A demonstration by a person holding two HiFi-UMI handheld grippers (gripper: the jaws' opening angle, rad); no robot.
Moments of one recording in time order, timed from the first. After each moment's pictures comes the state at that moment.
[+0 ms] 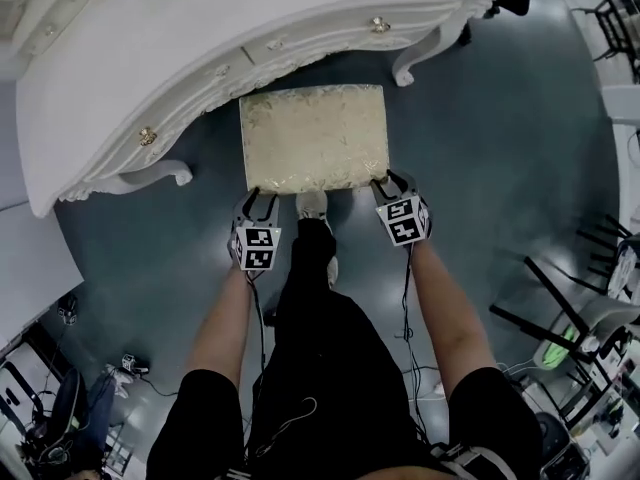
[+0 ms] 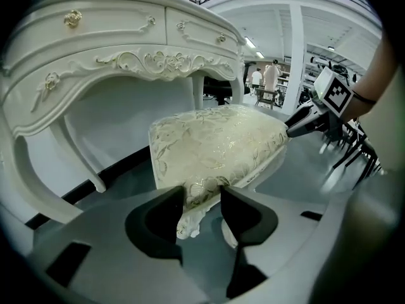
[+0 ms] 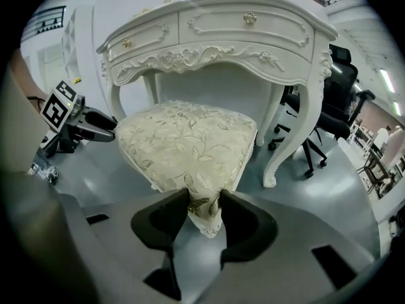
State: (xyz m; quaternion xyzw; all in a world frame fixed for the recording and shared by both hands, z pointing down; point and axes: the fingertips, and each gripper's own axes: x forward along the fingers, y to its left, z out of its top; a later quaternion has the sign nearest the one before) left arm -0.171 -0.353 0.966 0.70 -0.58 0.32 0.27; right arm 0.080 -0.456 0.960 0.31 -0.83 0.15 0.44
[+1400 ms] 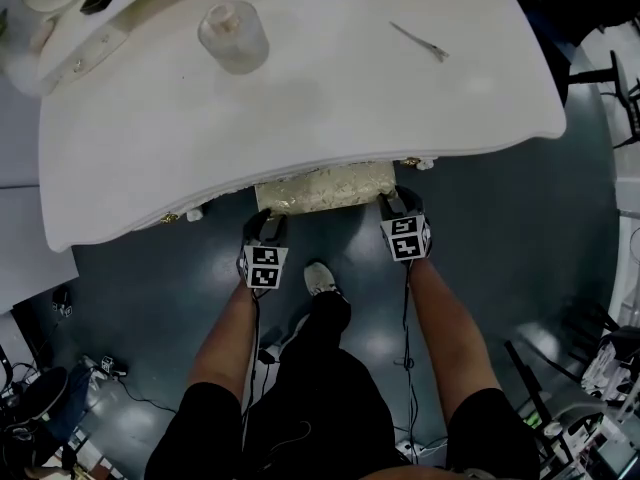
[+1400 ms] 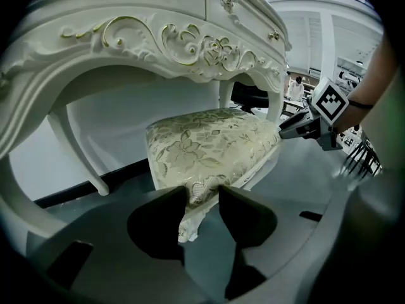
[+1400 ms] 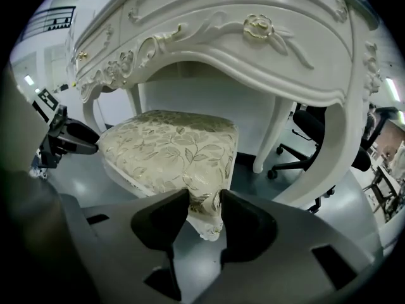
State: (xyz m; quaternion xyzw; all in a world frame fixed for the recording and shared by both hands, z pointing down) left arm -0.221 -0.505 0.959 0.64 -0.65 0.27 0.31; right arm -0.001 -0.671 0.947 0.31 -0.85 0.11 0.41
